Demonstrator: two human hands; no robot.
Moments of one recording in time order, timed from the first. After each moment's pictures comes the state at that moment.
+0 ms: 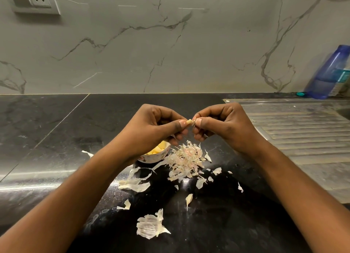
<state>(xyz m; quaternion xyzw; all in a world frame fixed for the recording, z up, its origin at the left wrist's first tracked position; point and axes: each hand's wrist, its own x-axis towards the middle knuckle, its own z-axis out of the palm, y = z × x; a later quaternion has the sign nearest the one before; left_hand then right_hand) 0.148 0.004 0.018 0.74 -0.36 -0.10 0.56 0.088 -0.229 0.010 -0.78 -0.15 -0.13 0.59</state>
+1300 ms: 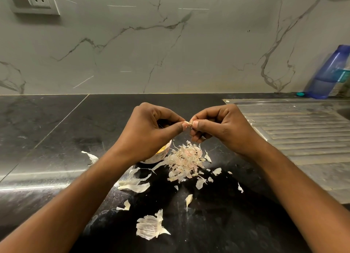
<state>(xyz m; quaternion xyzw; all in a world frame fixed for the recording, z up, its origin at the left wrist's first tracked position) 0.149 0.001 0.011 0.78 -0.40 0.09 0.48 0.089 -0.228 0.010 -0.81 -0.14 -0.12 0.56</state>
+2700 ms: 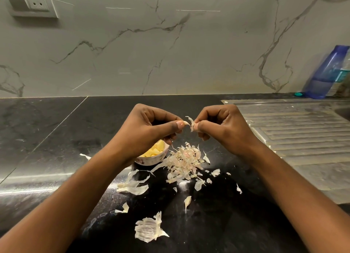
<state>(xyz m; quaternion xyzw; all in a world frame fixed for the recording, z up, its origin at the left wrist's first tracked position) 0.147 0.004 0.018 0.72 -0.36 -0.06 0.59 0.090 -0.227 0.006 -0.82 -0.16 -0.19 0.51</state>
